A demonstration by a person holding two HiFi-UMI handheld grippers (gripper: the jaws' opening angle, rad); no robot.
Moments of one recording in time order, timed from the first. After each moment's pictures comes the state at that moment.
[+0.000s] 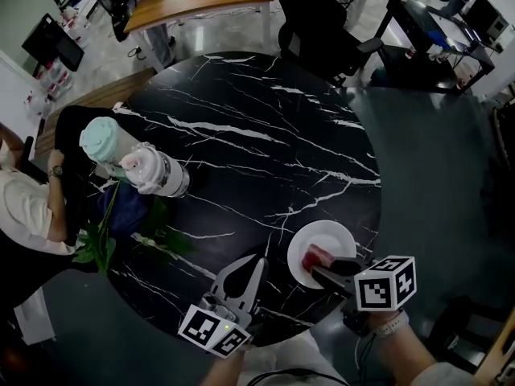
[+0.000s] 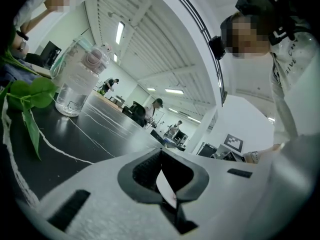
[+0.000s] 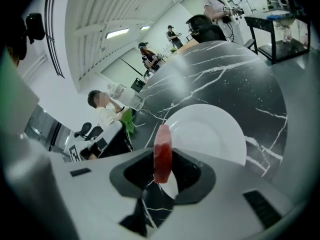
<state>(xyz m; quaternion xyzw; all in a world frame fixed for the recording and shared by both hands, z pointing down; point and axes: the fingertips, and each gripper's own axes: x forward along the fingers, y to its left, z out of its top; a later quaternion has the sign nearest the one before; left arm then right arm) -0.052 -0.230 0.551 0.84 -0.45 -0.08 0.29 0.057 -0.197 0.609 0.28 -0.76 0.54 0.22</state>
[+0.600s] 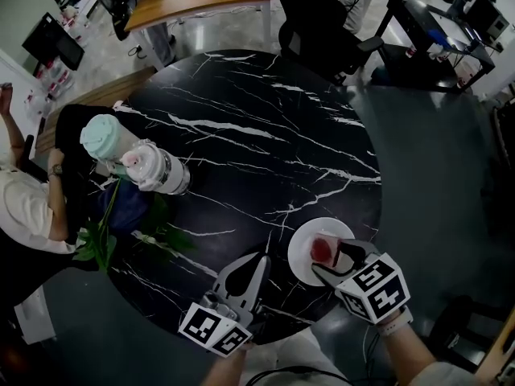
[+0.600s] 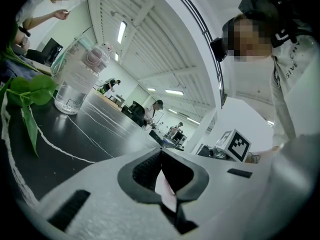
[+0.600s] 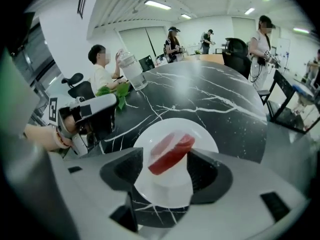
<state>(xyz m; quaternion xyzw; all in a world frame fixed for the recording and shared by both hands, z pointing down) -0.048 -0.228 0.548 0.84 -0.44 -0.09 0.30 0.074 -0.210 0.613 0.29 -0.81 0.32 0.40</state>
